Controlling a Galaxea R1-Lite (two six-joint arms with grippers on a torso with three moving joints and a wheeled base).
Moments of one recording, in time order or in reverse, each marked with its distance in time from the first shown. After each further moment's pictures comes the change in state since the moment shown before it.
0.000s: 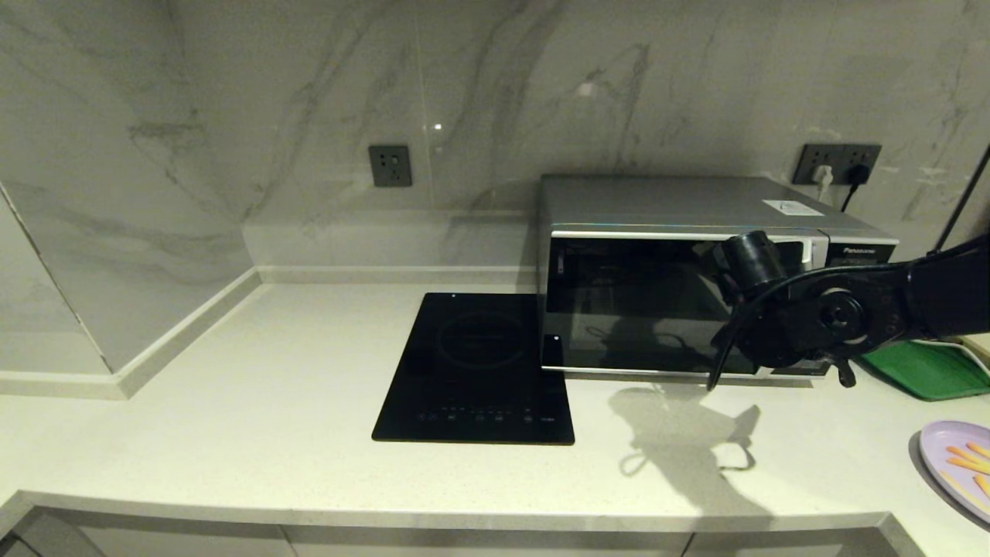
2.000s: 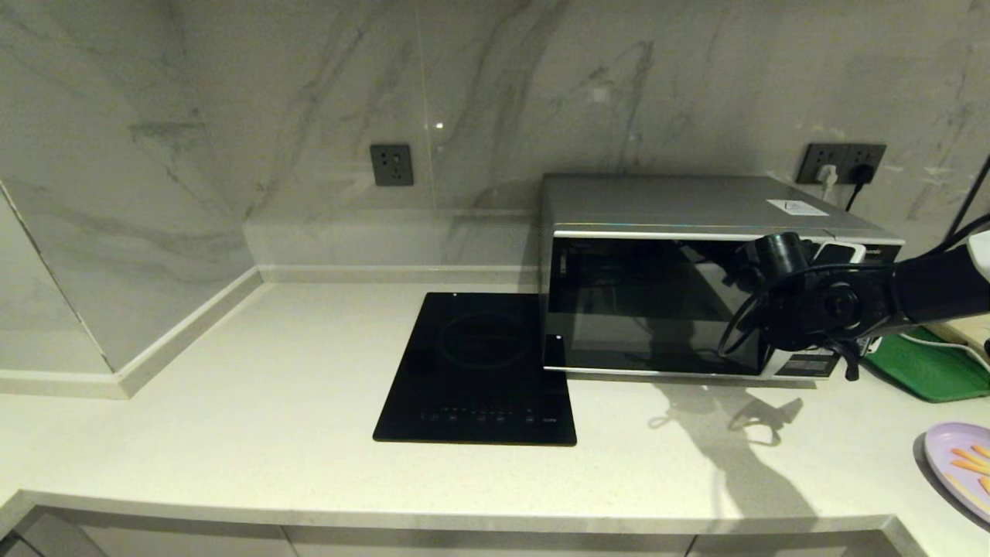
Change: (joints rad) left arm 0.000 0.000 0.000 0.000 0.000 0.000; right arm -0.193 0.106 -0.079 -0.050 0.000 0.182
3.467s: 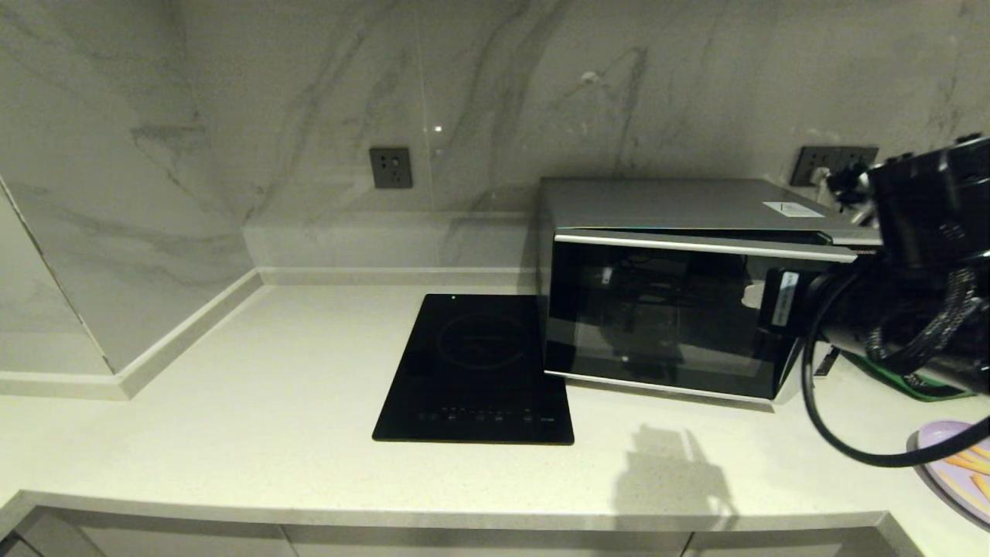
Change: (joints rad) left arm 0.000 0.000 0.000 0.000 0.000 0.000; right arm 0.430 -0.612 0.237 0.098 0.398 -0.165
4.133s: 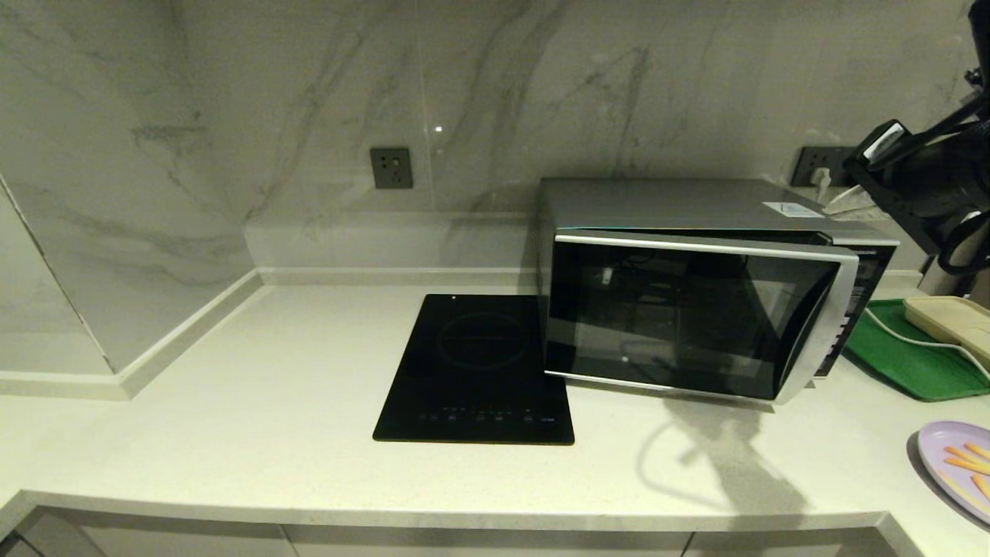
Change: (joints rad) left arm 0.000 0.000 0.000 0.000 0.000 0.000; right arm -0.417 0.213 -0.677 0.489 0.472 0.494
